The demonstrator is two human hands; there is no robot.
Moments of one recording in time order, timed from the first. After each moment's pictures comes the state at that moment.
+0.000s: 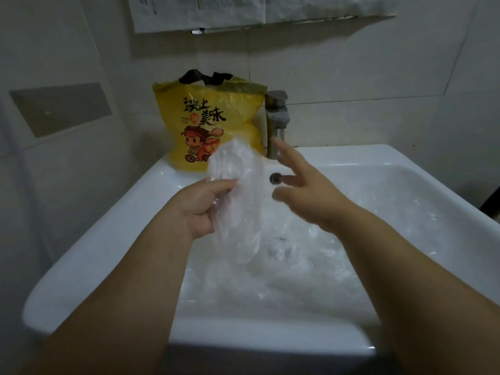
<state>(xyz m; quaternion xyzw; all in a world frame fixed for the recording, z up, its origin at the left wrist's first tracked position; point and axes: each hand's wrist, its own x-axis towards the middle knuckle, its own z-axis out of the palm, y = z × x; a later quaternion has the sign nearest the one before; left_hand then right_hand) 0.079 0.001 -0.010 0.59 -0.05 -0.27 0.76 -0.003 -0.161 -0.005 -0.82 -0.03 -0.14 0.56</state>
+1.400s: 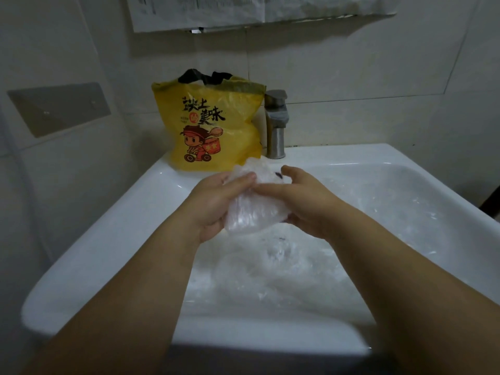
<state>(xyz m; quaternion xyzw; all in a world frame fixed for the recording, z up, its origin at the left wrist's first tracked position) 0.071 -0.011 -0.017 0.63 -0.18 -0.21 0.72 0.002 -0.149 -0.006 -0.69 0.12 -0.04 0.71</state>
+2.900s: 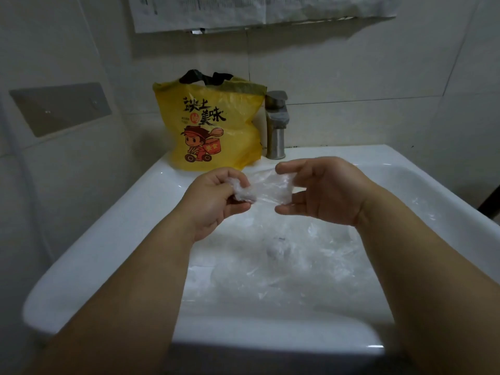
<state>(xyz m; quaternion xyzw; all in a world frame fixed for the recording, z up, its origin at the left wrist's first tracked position) 0.065 -0.006 -0.008 0.65 -0.19 -0.16 0.72 -0.012 -0.179 0.015 -0.59 0.05 0.03 0.81</state>
